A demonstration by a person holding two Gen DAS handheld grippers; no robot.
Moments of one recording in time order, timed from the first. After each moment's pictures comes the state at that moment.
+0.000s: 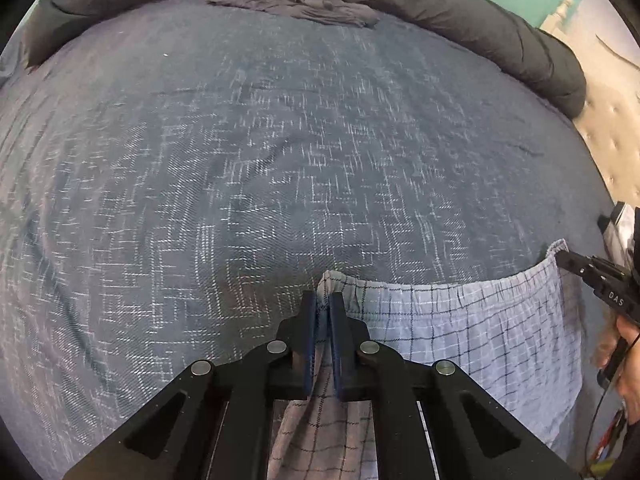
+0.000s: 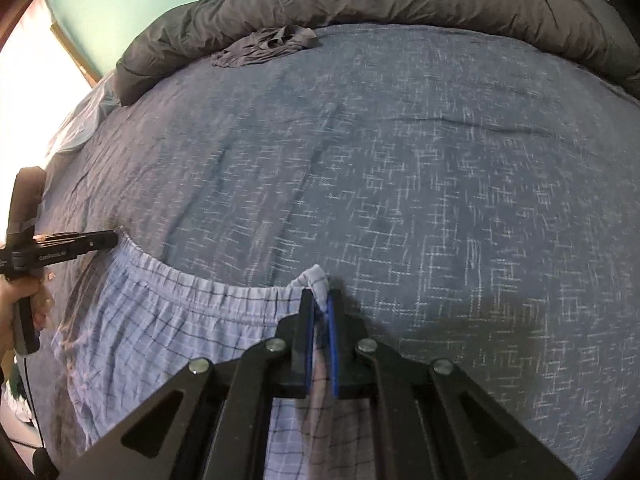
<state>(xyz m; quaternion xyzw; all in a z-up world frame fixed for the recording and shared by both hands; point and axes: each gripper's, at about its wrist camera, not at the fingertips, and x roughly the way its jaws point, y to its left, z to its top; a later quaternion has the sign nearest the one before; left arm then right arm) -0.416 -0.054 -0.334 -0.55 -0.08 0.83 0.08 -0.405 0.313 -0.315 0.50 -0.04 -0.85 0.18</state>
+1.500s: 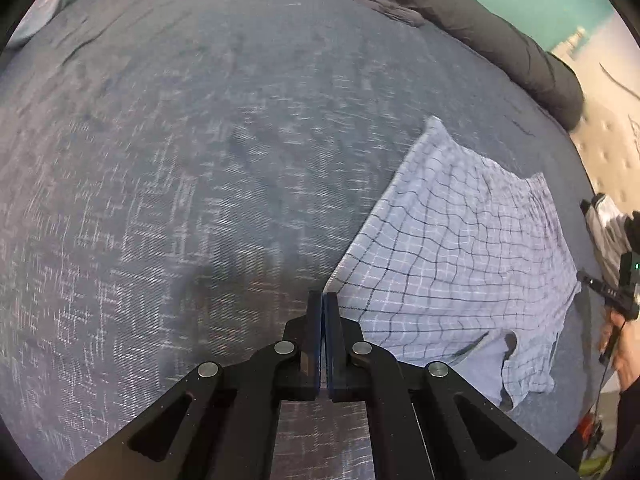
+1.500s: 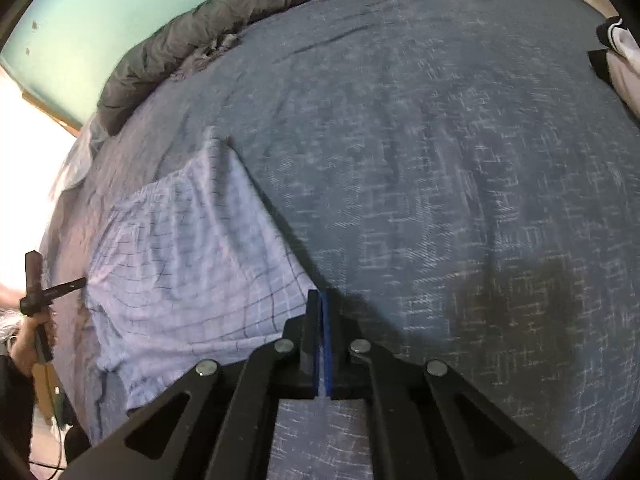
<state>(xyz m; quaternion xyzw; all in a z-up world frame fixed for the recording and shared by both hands) -0.233 -0.182 -0.318 -0.57 -0.14 0.81 0.05 -0.254 0.442 -0.313 0.54 -0.14 -0.82 0.12</state>
